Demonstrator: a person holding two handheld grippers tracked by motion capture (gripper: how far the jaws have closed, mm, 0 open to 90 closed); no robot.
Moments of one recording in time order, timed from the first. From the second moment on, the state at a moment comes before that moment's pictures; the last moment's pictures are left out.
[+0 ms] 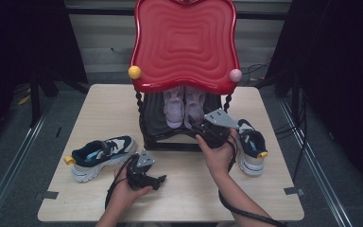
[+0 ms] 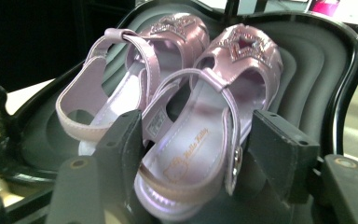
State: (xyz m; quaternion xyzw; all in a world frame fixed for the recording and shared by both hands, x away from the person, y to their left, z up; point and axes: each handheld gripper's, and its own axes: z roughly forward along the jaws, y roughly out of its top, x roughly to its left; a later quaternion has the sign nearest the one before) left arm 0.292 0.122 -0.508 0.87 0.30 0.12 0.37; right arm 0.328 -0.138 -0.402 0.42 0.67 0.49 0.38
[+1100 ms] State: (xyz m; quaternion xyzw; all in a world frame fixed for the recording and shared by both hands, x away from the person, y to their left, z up) left arm 0.292 0.122 -0.508 0.87 0.30 0.12 0.37; right arm 0.295 -0.169 -0.411 0.40 0.73 0.49 0.25
